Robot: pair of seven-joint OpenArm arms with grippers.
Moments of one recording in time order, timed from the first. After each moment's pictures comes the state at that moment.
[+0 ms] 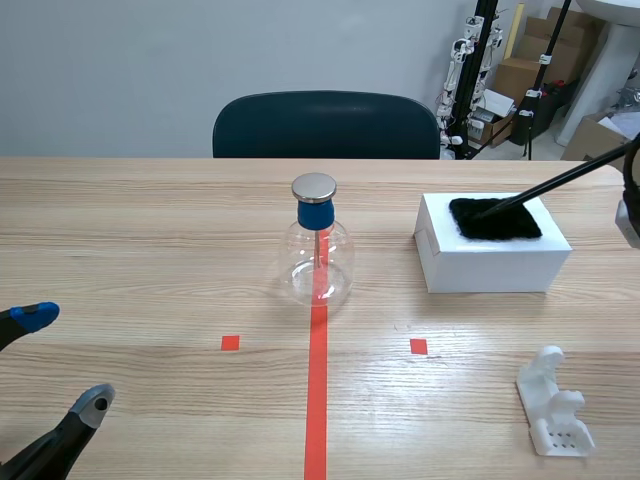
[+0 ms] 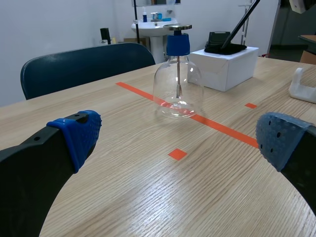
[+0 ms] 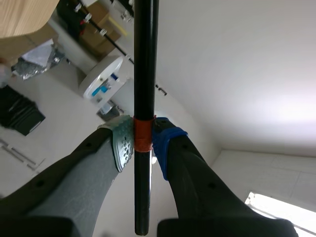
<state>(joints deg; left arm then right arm) 12.8 -27.7 1.1 45.0 25.0 -35.0 -88.6 -4.1 50.5 -7.8 80.6 -84.3 -1.6 -1.4</state>
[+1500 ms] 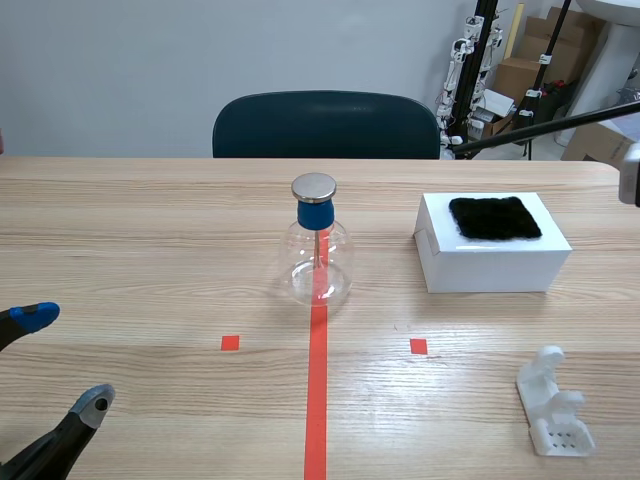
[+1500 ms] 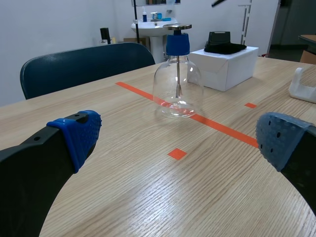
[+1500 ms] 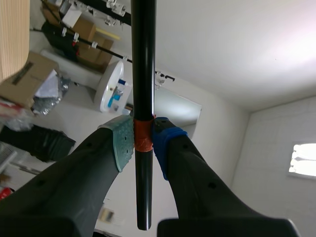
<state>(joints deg) 12.8 -27.7 1.1 45.0 25.0 -35.0 -88.6 -8.9 52.7 -5.4 87.2 -60.7 -9.5 -2.8</state>
